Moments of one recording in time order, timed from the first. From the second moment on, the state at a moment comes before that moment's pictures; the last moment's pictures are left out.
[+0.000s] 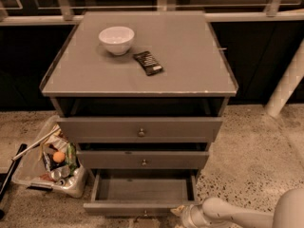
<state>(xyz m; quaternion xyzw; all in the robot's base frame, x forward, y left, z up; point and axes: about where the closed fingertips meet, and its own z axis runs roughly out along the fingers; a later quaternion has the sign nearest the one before) 0.417 -0.116 0.176 -0.53 0.77 0.25 0.24</state>
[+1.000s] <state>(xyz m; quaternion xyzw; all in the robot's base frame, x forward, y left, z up) 0.511 -0.096 0.157 -0.53 0.76 0.24 0.28</state>
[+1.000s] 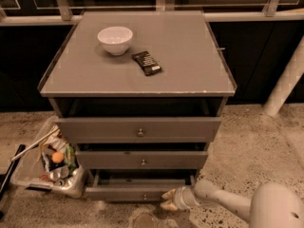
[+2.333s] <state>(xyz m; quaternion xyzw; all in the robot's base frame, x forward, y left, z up) 0.551 -0.111 0.161 -0.52 0.77 0.21 0.30</state>
